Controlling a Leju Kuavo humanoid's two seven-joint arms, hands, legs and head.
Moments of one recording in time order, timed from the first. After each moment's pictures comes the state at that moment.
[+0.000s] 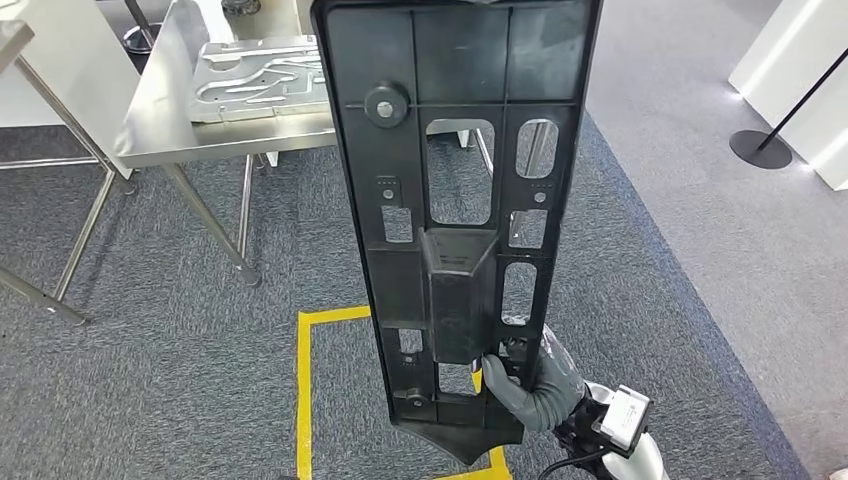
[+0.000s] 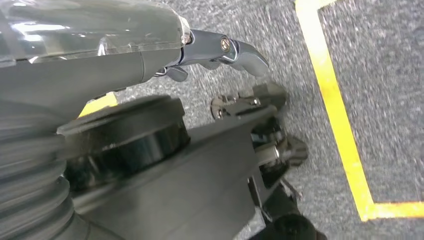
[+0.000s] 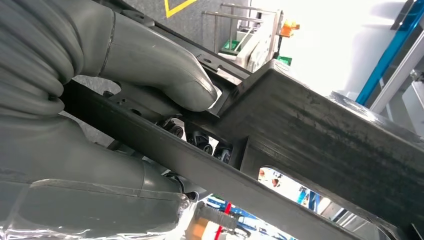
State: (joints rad) left arm -0.14 -0.22 0.97 -0.20 -1.13 -0.05 -0.21; right arm 0.04 -0.11 0.21 -1.87 0.02 0.48 -0.55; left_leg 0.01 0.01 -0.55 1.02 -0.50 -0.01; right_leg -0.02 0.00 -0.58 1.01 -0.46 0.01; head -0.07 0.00
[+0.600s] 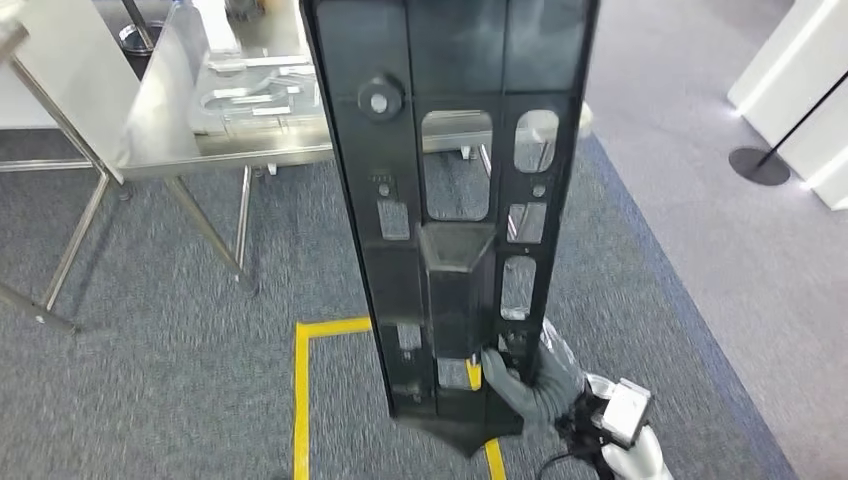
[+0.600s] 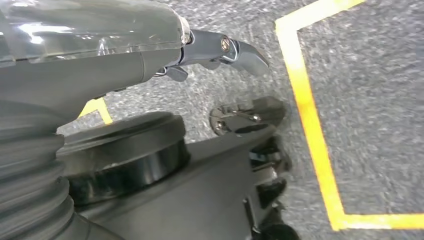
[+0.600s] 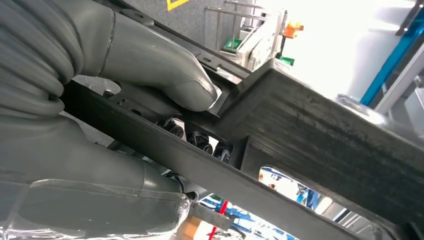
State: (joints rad) left arm -0.14 -0.22 0.97 -0.20 -1.11 -0.02 -0.21; right arm 0.01 -0.11 0.21 -1.86 0.02 0.48 -0.56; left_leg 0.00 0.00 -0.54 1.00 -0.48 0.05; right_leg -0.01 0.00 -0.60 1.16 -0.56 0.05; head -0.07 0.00
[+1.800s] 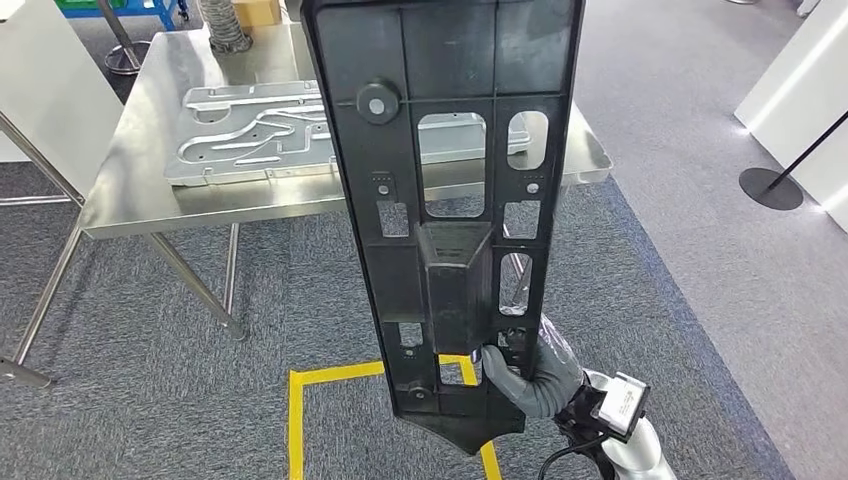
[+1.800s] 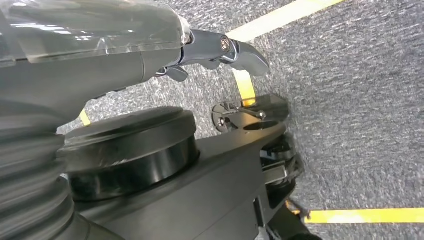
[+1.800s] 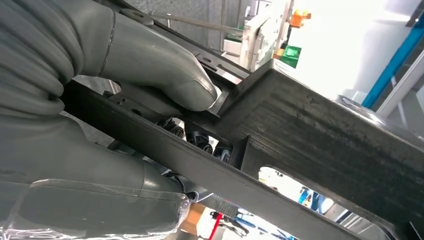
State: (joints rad) left arm -0.13 -0.22 0.98 -0.20 -1.09 -0.02 -0.21; right arm -0.01 -0.13 0.21 -1.83 0.01 0.49 -0.57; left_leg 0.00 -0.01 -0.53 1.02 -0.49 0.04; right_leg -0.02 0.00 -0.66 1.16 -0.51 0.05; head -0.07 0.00
